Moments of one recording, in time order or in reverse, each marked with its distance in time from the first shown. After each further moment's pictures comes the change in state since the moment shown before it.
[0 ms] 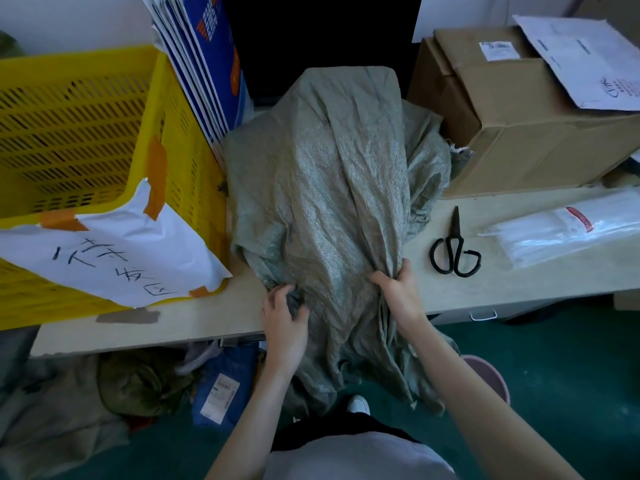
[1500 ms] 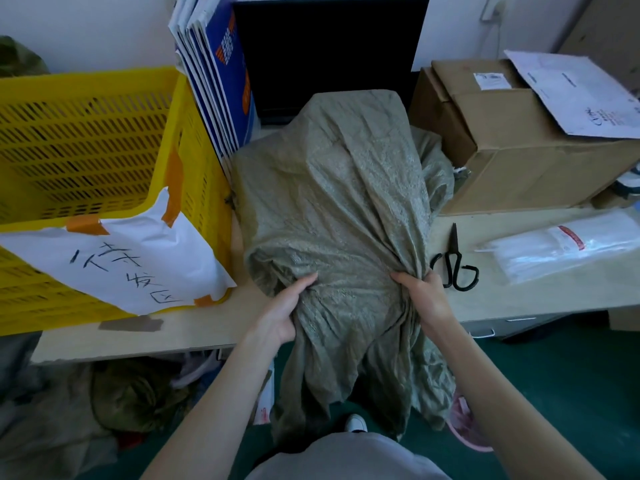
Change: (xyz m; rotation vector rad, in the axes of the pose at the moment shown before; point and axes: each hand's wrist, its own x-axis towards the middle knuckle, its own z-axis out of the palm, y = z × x) left_hand 0.041 0.048 -0.025 -0.682 -0.473 -0.728; right_hand 0.000 -0.024 -0.028 0.094 0.023 -0.013
